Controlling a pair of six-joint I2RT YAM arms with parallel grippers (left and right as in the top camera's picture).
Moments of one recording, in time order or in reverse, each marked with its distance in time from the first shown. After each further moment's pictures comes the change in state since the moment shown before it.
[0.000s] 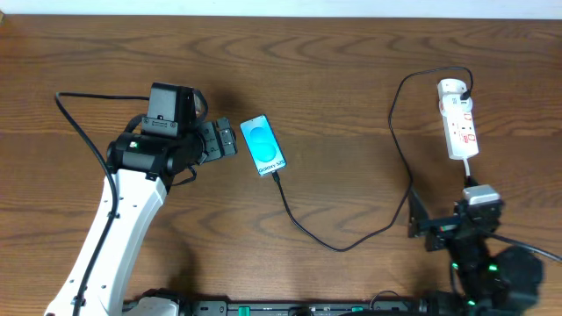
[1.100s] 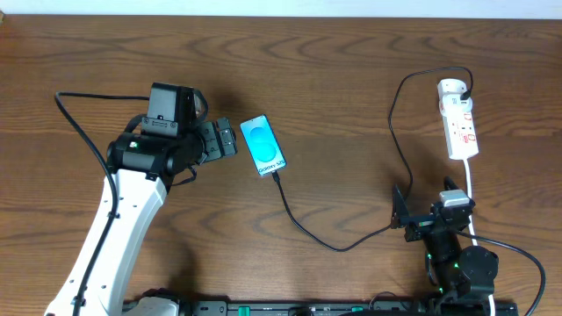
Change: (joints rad) left arm 0.000 0.000 0.000 0.001 0.000 0.000; right arm 0.097 -0.175 -0.424 0.356 0.107 0.056
